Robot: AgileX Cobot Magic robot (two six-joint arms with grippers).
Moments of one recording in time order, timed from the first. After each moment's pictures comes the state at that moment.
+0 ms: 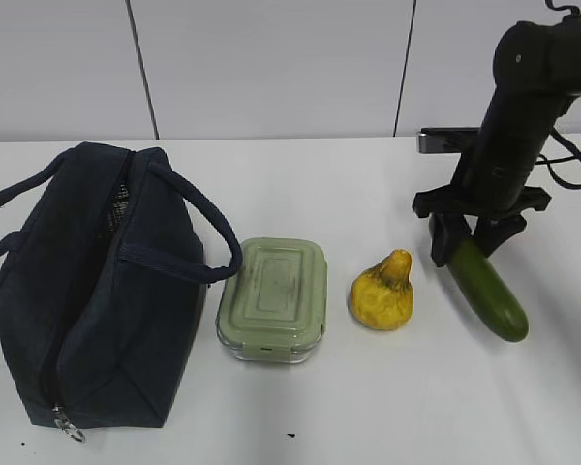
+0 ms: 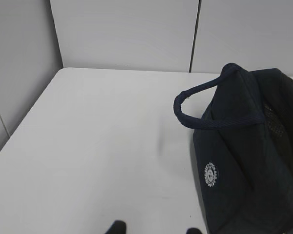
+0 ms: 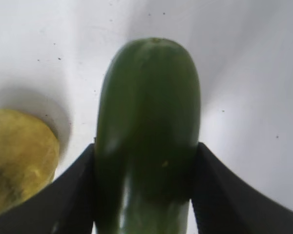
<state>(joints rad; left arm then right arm) 0.00 -0.02 -0.52 0.04 1.11 0.01 0.10 2.12 -1.62 0.15 1.15 -0.11</state>
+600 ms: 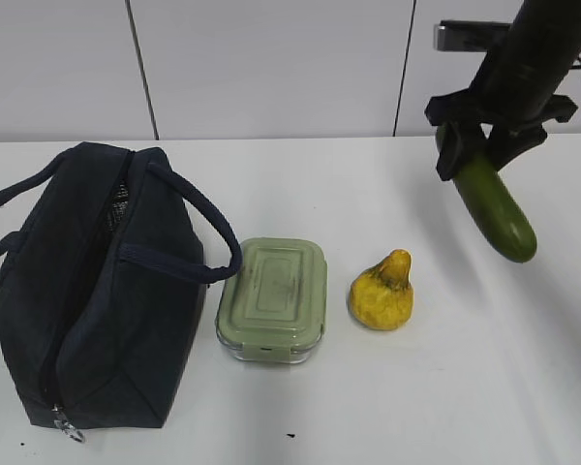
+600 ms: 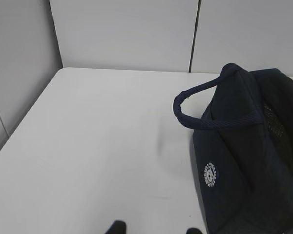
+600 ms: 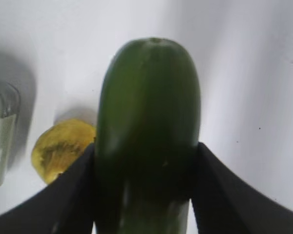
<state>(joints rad) 0.00 -0.02 -0.52 0.04 1.11 0.01 0.10 1.96 -1.75 0.17 1.22 -0.12</state>
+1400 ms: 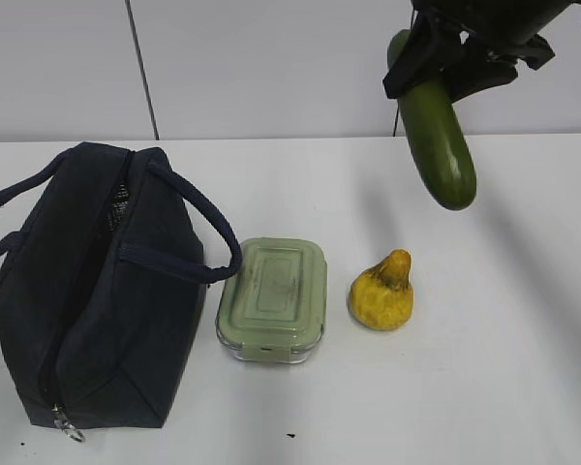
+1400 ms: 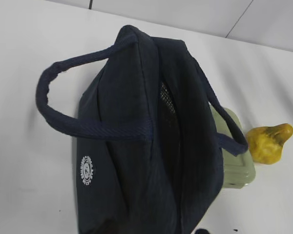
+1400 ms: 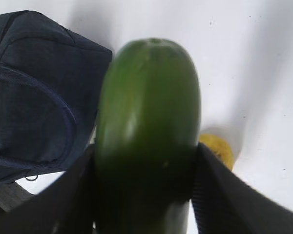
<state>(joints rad) 0.00 0.56 -0.56 -0.47 0.89 0.25 0.10 1.81 -1.75 0.56 1.24 -0.22</state>
